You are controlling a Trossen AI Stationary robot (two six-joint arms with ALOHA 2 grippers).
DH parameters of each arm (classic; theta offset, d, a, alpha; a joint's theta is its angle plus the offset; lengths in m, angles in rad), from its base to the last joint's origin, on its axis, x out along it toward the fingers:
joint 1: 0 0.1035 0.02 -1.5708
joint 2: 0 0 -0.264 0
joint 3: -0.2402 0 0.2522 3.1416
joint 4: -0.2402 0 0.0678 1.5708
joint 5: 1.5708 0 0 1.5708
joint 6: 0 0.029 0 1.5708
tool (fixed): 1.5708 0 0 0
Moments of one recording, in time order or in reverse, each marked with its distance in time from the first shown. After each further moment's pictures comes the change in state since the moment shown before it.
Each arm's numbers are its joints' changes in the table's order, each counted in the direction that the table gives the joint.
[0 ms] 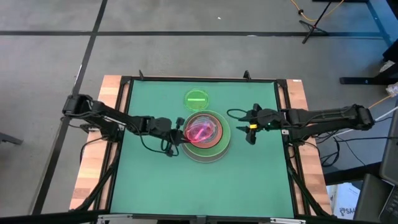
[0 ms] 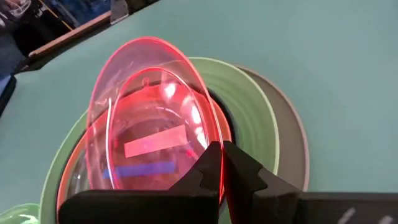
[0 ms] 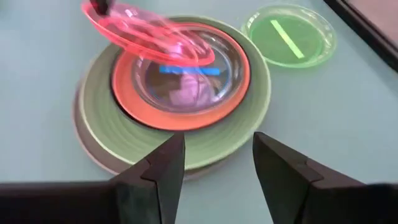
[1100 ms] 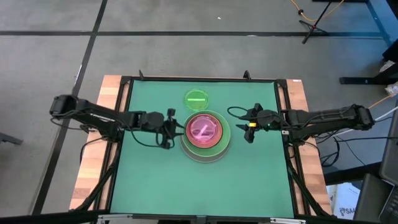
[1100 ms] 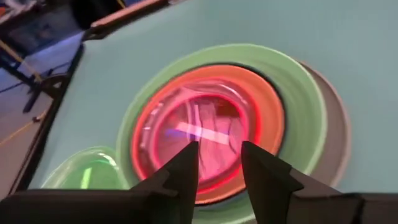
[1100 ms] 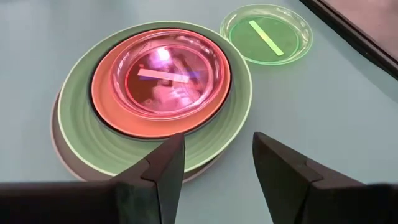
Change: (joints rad) left arm 0.037 -0.219 0.004 -0.222 -0.153 -0.082; right arm -0.002 0.000 0.034 0.042 0.077 0.063
